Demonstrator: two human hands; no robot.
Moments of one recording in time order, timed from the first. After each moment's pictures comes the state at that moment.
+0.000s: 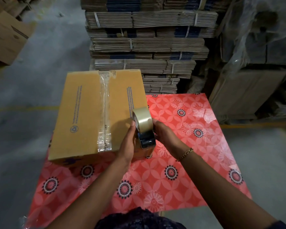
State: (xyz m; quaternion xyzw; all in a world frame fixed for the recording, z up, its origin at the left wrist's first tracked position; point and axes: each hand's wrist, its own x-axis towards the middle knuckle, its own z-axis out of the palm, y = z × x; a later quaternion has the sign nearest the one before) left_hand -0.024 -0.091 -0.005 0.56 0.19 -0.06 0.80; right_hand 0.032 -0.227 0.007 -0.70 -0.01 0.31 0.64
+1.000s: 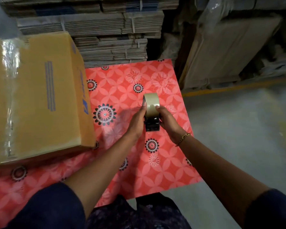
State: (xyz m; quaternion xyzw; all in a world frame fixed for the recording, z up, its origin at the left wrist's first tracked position) left_hand 0.107 -0.336 -0.106 0.60 0.23 -0.19 0.74; right_hand 0.119 -0.462 -0.100 -0.69 0.13 0.27 0.66
